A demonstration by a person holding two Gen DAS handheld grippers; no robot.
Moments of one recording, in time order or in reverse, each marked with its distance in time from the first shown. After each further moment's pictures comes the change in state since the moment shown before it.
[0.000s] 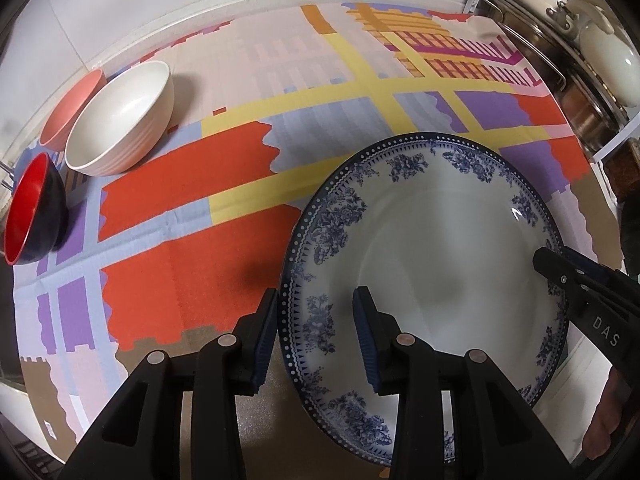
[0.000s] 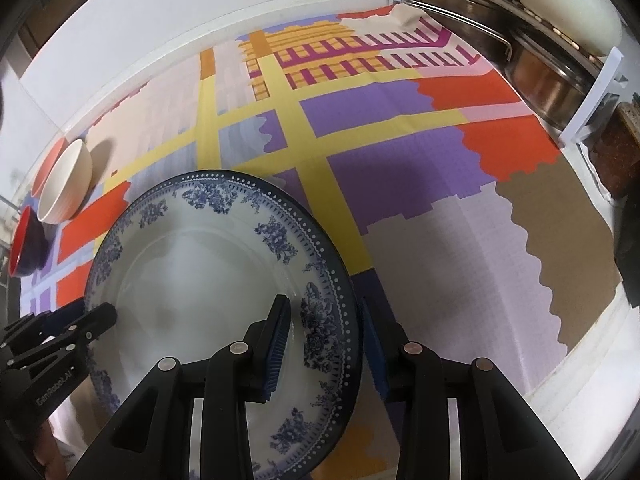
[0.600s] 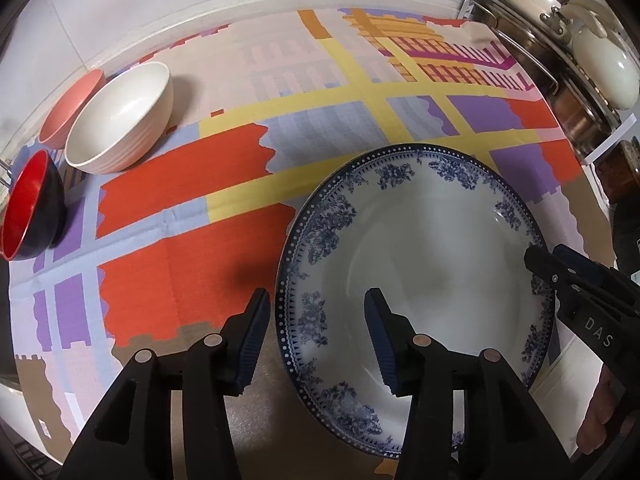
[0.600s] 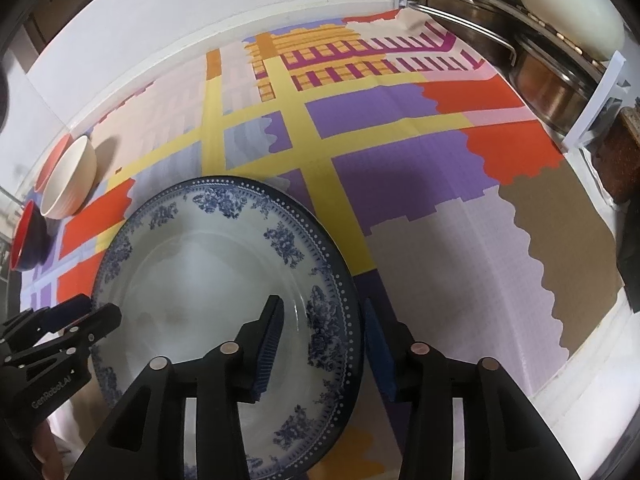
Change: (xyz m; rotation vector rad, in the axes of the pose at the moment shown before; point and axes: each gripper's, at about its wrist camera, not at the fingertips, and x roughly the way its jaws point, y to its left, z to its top) left arm -0.009 0.000 -0.005 -0.009 -0.025 -0.024; right arm -0.003 -0.001 -0.002 -0.021 -0.027 0.004
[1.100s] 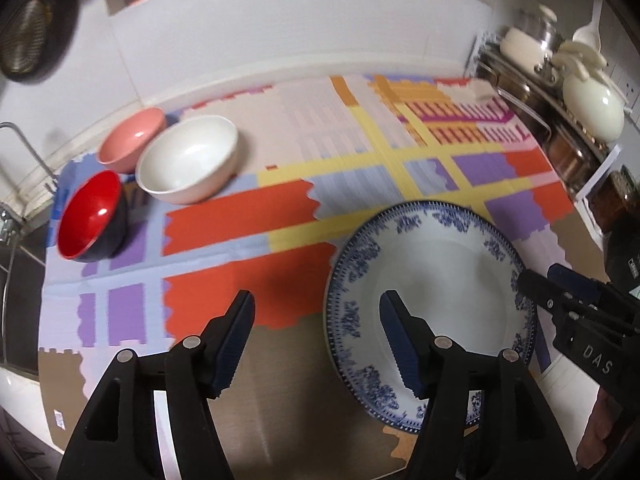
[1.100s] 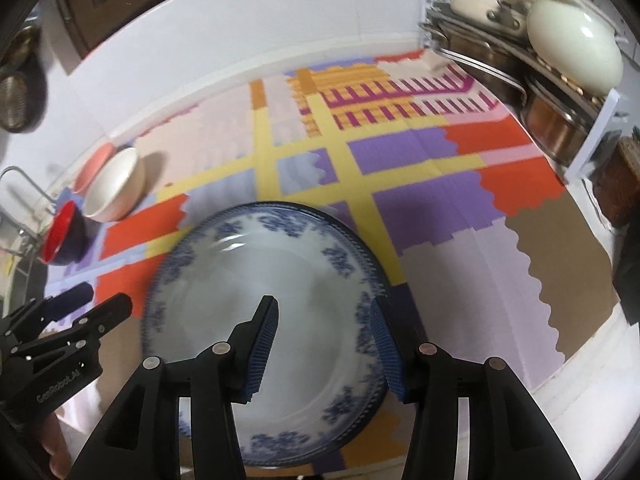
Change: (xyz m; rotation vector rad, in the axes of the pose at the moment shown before) left arm -0.069 0.022 -0.018 -0.048 -0.202 0.057; right arm -0.049 0.027 -0.009 -0.063 -0.110 0.091
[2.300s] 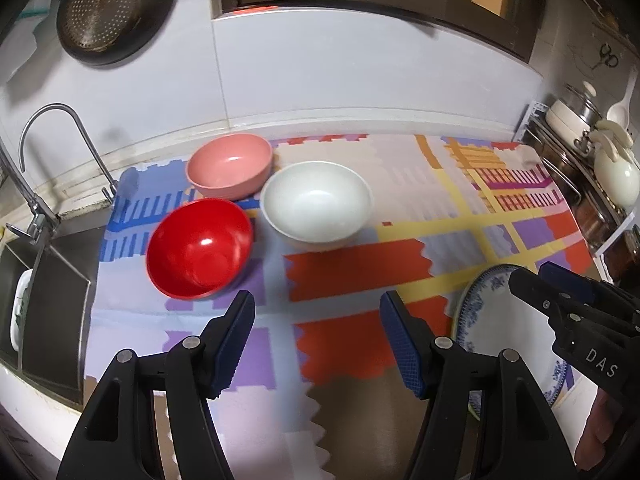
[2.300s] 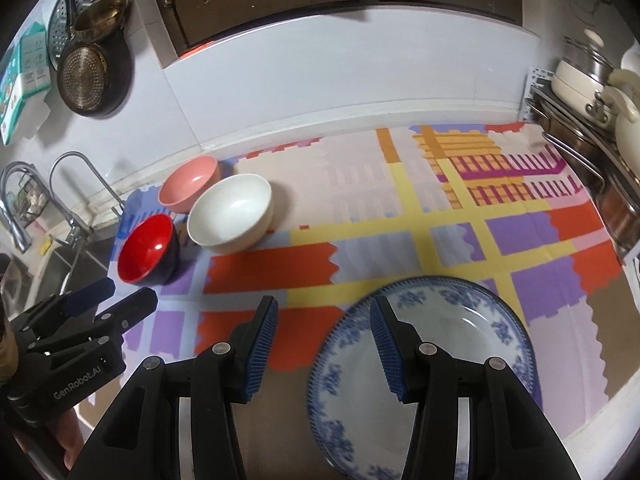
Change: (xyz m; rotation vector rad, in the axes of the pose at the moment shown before) left arm -0.030 0.139 0.021 -0.091 -0.107 0.039; right arm -0.011 0.149 0.034 -0.123 -0.103 0.123
